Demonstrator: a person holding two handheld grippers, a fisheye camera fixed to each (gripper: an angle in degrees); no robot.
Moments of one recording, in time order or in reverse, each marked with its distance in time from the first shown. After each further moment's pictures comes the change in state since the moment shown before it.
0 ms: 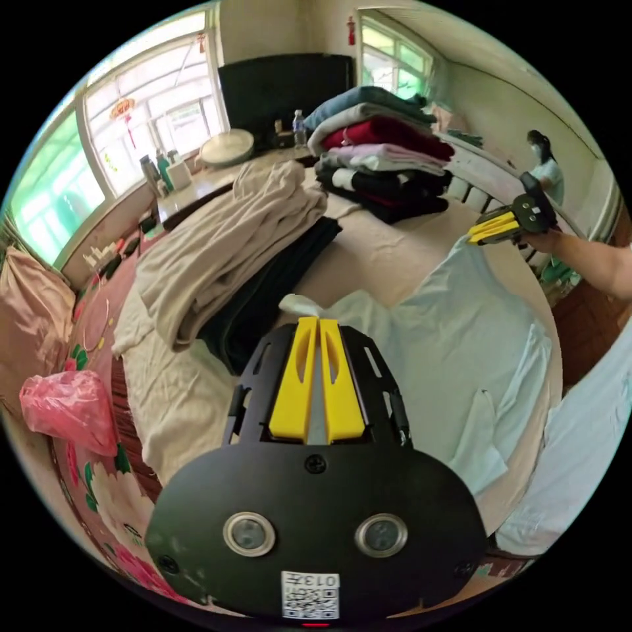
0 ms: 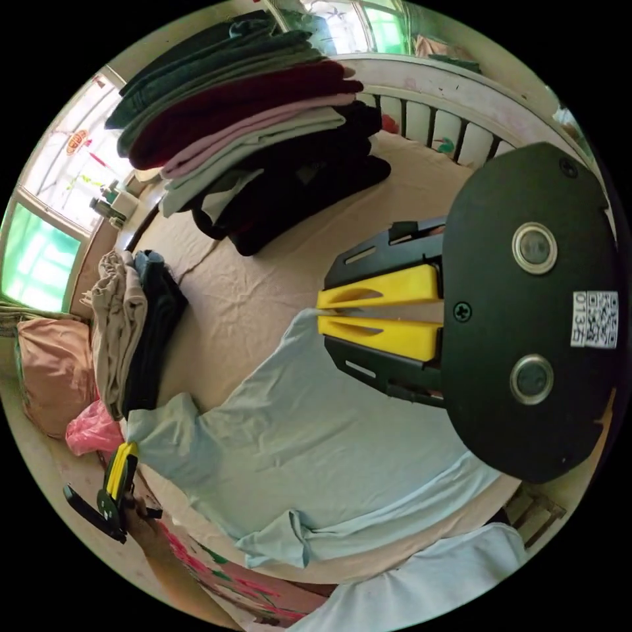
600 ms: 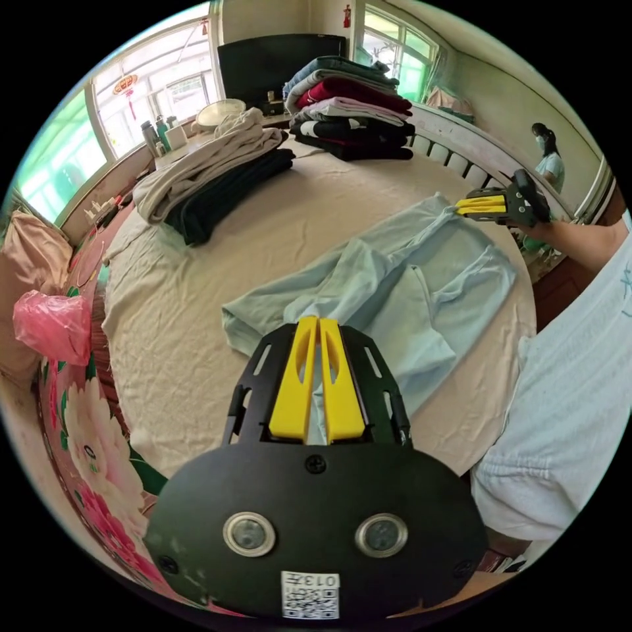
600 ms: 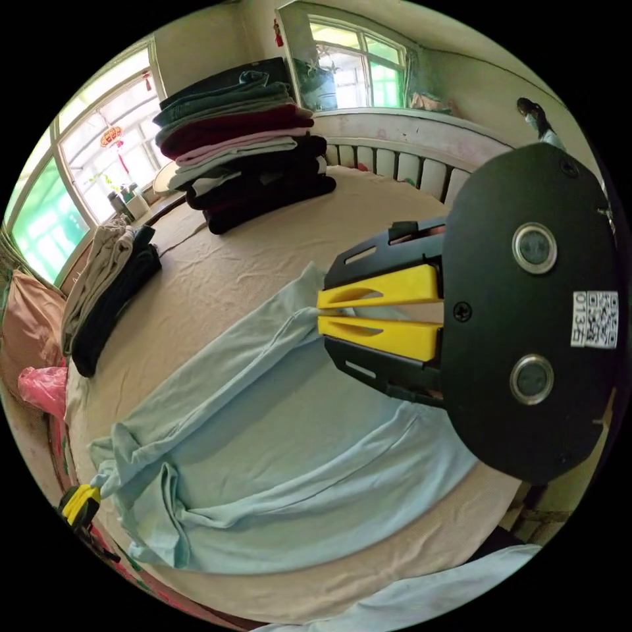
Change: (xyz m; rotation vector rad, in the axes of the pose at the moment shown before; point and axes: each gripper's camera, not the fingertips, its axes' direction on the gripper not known) left arm 0.098 0.159 -0.036 -0.122 0.035 -0.066; right arm -0.187 0.090 -0.002 -0.074 0.289 -0.080
